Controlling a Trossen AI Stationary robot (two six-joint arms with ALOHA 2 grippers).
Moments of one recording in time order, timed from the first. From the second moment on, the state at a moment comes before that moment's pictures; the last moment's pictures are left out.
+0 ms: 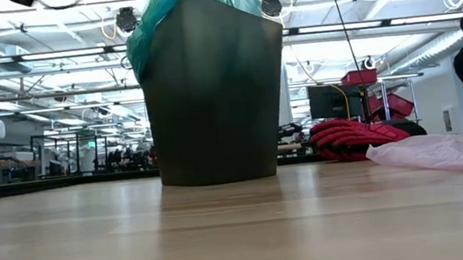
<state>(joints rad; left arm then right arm) 0.88 0.81 1.38 -1.20 0.57 -0.86 -0.47 1.62 2.08 -0.97 -0.42 0.41</state>
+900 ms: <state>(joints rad) 0.86 0.97 0.90 -0.51 0.55 -0.87 -0.60 1.62 2.08 -0.98 -0.66 0.27</state>
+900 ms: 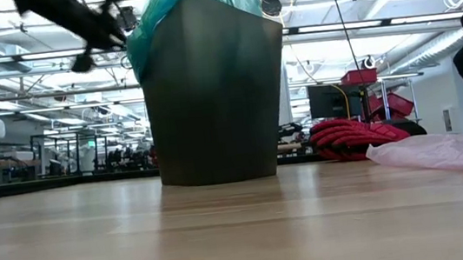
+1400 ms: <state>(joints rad) 0.78 1.28 0.88 -0.37 0.90 -0.76 -0.59 1.62 2.08 -0.99 -0.66 0.31</state>
